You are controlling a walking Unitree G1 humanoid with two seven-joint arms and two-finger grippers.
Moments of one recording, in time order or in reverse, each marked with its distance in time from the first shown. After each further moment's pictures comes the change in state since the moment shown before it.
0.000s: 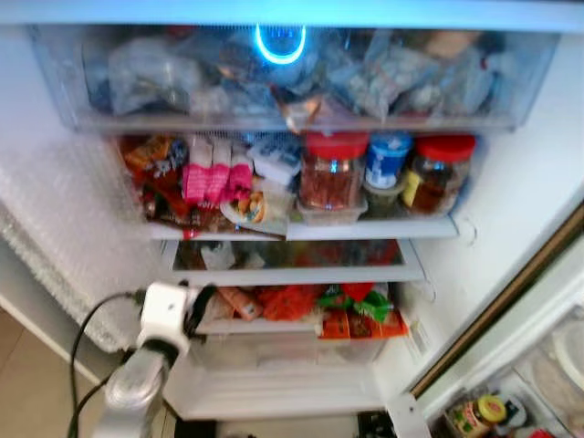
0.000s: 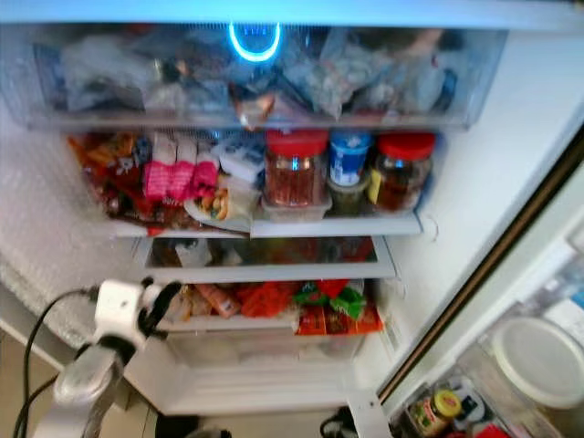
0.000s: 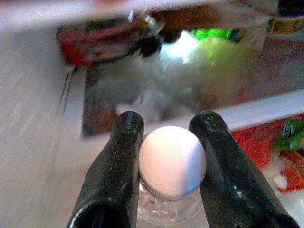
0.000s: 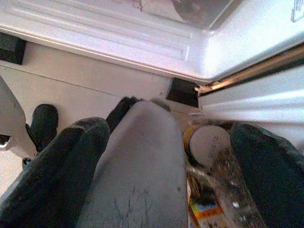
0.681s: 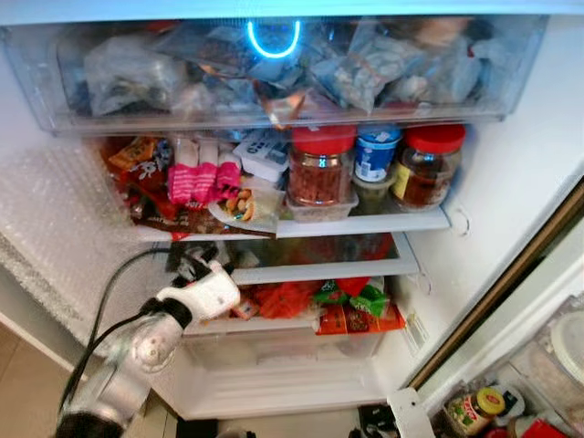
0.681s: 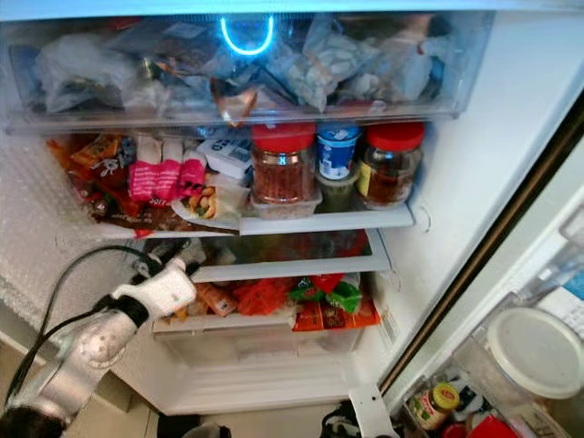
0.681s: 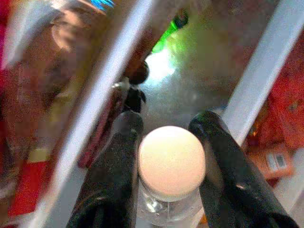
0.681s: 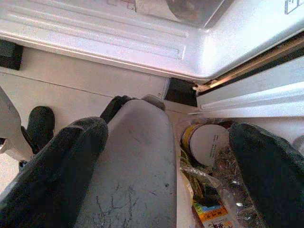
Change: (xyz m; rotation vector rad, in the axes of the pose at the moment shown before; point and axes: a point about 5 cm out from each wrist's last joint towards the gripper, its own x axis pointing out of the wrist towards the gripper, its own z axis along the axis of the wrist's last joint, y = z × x) left arm 0.033 -0.003 0.014 0.854 -0.059 -0.207; right arm 0.000 -0.004 0.002 -0.001 -0.011 -0.008
